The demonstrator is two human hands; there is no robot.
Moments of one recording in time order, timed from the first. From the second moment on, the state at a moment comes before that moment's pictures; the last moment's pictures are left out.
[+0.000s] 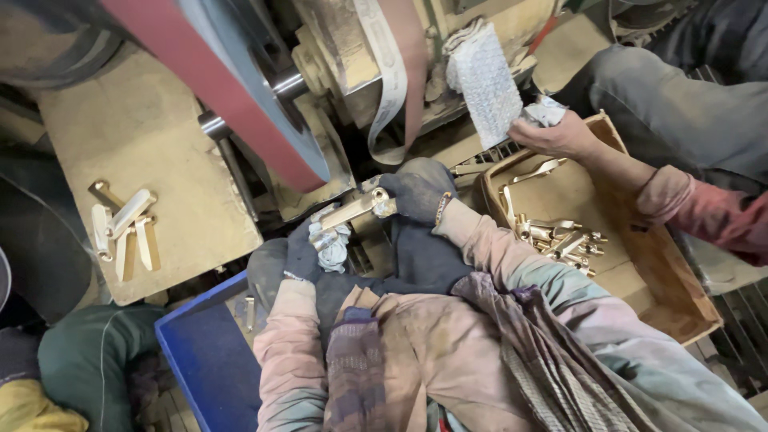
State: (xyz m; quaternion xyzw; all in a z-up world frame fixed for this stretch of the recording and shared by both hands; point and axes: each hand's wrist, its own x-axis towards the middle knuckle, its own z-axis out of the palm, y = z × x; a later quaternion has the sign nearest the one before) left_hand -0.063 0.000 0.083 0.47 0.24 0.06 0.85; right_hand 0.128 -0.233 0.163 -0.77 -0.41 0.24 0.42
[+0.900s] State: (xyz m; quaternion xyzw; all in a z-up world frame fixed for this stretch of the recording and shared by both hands) left_hand -0.062 0.000 0.091 0.51 0.24 0.09 0.82; right_hand 0.128 -0.232 0.163 -0.76 -0.41 0.28 0.42
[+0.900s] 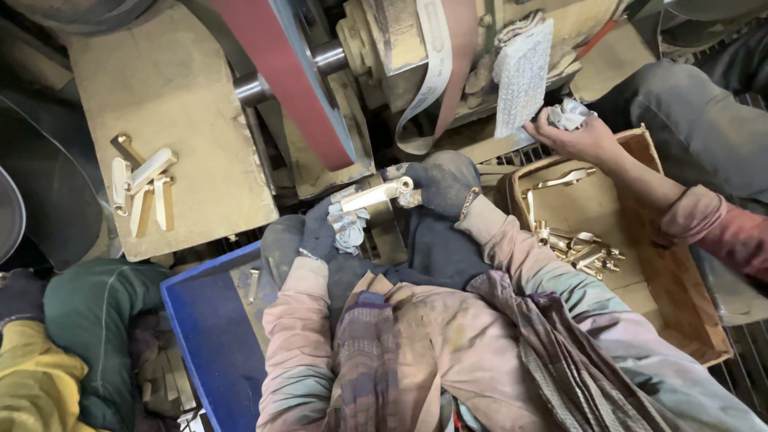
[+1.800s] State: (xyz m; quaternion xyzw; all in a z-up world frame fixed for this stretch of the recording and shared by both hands) left_hand -0.056 0.014 0.063 0.41 0.31 0.19 0.84; right_hand 0.138 -0.166 0.126 -0.60 -0.25 0.45 0.61
